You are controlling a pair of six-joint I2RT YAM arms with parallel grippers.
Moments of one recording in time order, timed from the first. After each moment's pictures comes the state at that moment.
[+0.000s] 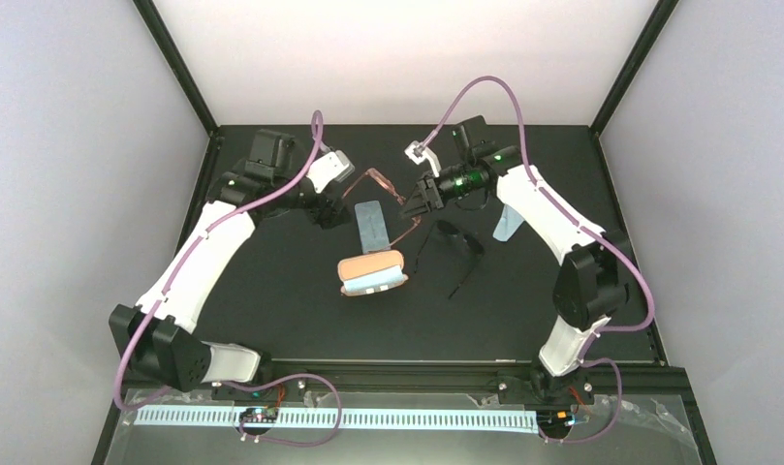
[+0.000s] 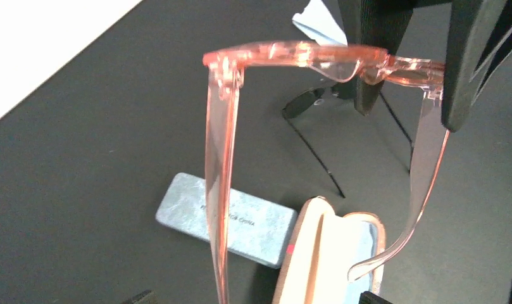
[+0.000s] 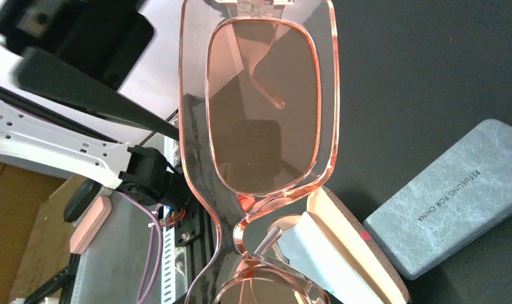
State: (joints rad) left arm -0.31 1.33 1.33 -0.78 0.51 0.45; right arm 0.45 1.76 1.55 -0.74 -1.04 -0.09
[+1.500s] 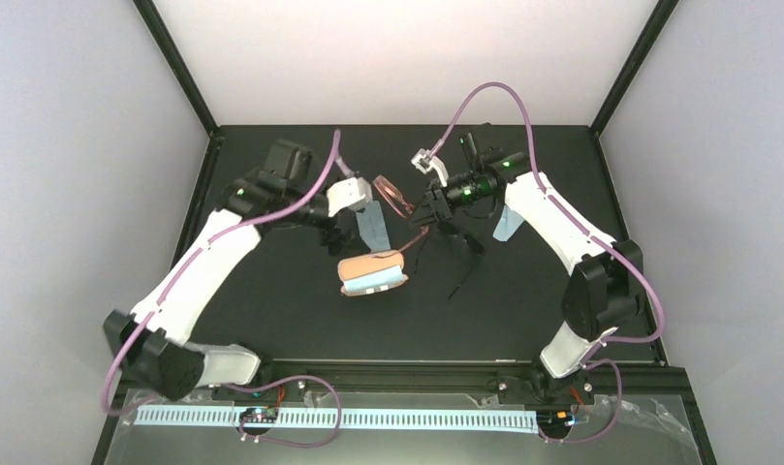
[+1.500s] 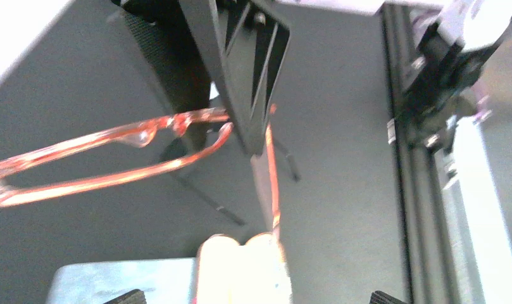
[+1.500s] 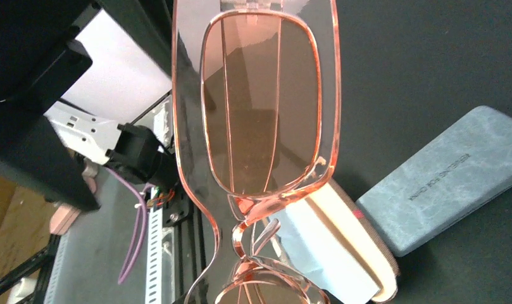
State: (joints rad) left arm -0.44 1.36 1.37 -0.88 0.81 0.58; right arm 0.44 1.67 1.47 -0.76 -1.00 -0.19
